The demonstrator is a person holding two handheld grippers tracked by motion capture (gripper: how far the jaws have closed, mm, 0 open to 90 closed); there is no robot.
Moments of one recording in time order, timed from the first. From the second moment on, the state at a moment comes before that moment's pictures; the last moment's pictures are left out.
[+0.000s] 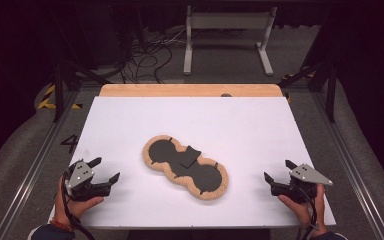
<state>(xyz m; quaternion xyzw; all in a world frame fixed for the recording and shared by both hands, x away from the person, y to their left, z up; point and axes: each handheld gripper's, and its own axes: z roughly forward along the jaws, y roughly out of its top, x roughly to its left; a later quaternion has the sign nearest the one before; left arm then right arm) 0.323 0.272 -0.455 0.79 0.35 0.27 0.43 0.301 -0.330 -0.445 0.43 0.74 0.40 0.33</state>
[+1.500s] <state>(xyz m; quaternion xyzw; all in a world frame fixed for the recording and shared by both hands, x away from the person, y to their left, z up) 0.409 0.214 -0.441 0.84 0.30 0.19 0.41 0.286 -0.251 -0.447 0.32 0.83 0.41 0.20</state>
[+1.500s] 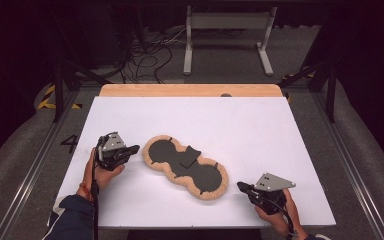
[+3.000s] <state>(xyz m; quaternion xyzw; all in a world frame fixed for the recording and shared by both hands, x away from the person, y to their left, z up) 0.471 0.179 -0.466 0.84 0.36 0.16 0.37 0.271 -0.195 -0.456 0.25 0.87 0.39 0.15</state>
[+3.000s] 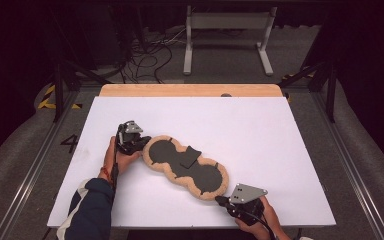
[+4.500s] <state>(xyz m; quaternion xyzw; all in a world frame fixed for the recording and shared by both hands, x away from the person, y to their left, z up) 0.394 0.196 -0.451 0.85 0.31 0.15 0.40 0.361 -0.243 -0.454 0.35 0.84 0.37 0.20</state>
